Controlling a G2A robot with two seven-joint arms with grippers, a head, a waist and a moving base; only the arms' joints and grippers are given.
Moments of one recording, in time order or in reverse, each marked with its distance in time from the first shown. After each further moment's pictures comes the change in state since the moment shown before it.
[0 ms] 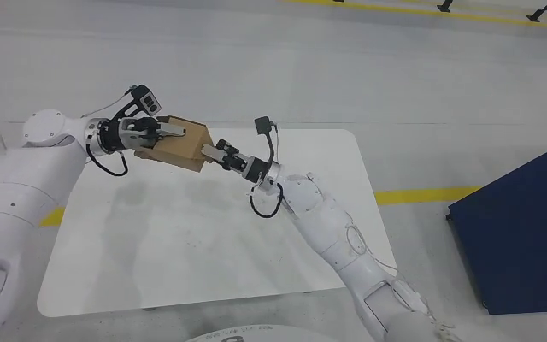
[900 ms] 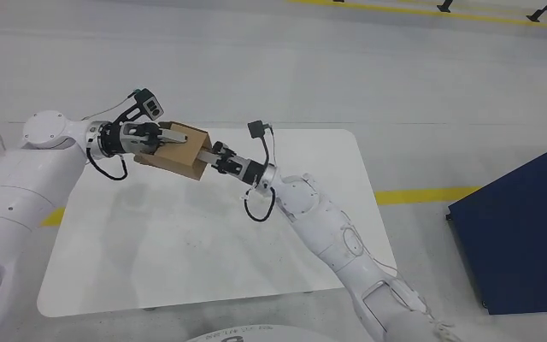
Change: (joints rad) left arm 0.013 0.028 0.010 -0.056 0.025 0.008 0.000; right arm -0.002 -0.003 -0.007 0.006 -0.069 -0.003 -0.042
